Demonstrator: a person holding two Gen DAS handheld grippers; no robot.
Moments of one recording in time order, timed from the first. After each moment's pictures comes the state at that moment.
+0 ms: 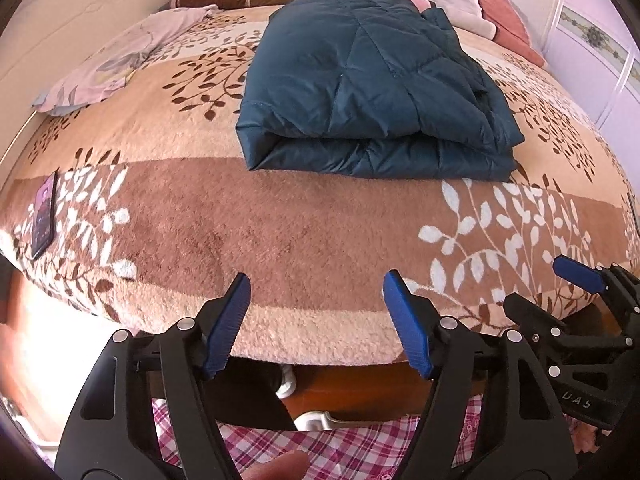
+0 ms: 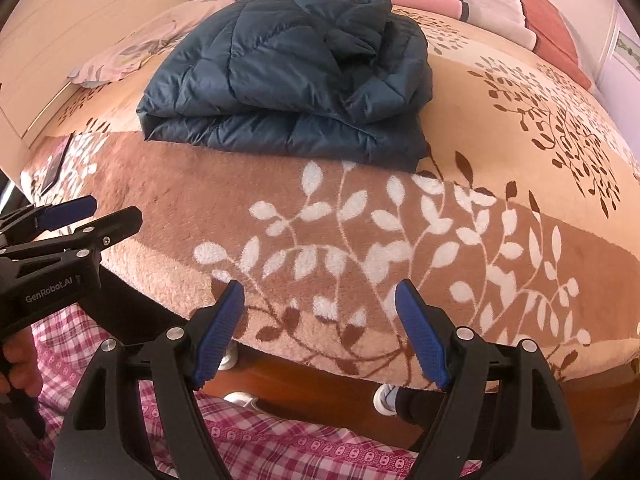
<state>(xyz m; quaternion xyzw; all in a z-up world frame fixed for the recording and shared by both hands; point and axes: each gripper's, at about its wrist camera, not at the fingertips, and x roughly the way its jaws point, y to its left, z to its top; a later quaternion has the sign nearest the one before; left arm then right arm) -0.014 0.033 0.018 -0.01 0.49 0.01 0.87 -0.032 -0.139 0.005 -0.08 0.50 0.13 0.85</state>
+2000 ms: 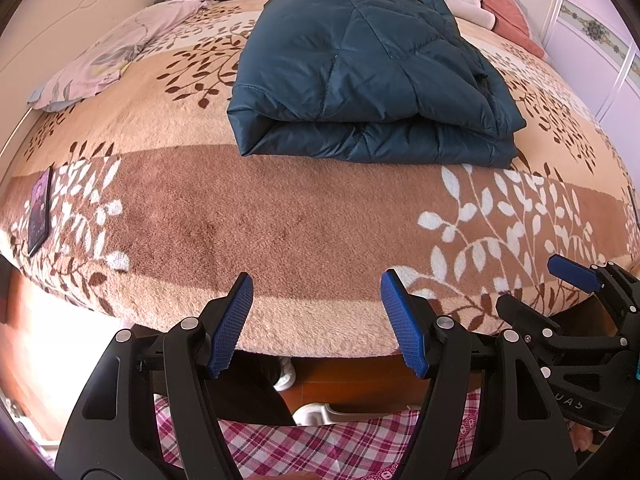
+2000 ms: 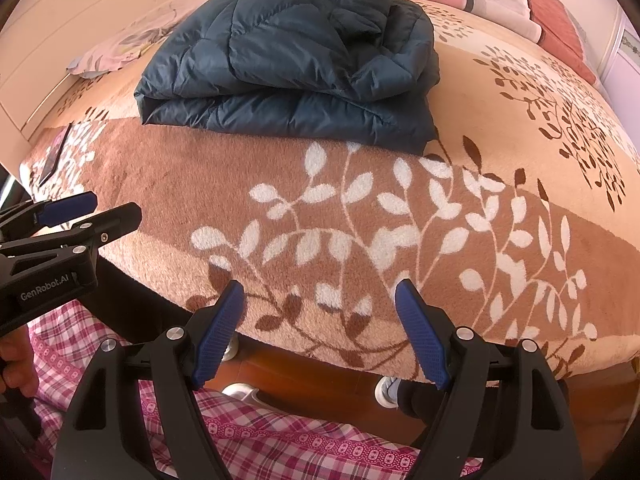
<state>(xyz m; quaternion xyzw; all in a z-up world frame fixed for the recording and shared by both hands) -0.013 0.029 0.011 -0.01 0.50 0.00 0.86 -0.033 -0.138 -0.007 -0.08 0.51 0.14 0.85</state>
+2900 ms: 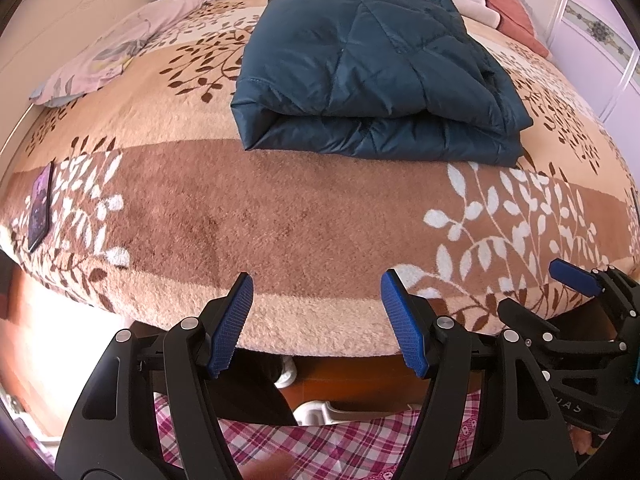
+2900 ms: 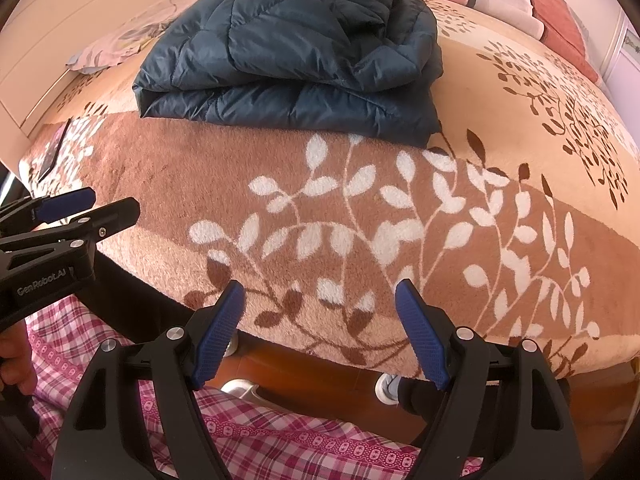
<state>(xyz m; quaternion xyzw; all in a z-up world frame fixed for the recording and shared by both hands) -0.012 0.033 0.007 -0.02 0.51 0.01 0.86 -0.032 -0.138 -0.011 -0.08 0.52 0.14 0.84</state>
